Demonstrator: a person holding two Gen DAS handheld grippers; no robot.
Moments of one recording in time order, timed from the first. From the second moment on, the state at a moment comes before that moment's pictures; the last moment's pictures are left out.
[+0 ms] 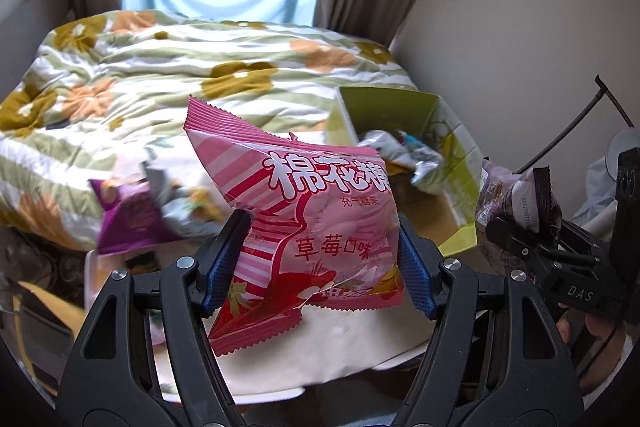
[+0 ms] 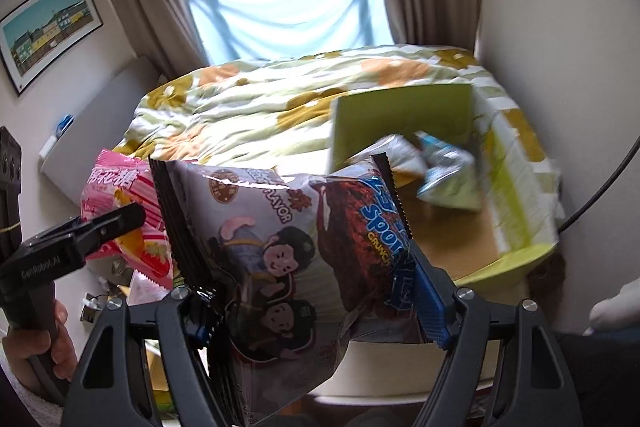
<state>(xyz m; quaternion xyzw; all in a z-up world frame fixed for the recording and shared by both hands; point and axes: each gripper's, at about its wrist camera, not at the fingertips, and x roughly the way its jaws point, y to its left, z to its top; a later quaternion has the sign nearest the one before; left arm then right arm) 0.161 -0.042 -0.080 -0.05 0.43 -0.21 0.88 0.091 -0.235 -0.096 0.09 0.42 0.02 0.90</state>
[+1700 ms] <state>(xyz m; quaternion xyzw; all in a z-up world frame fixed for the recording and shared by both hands) 0.190 -0.212 -0.151 0.00 0.50 -0.15 0.85 0.178 -0.387 -0.164 0.12 0.50 0.05 0.86</state>
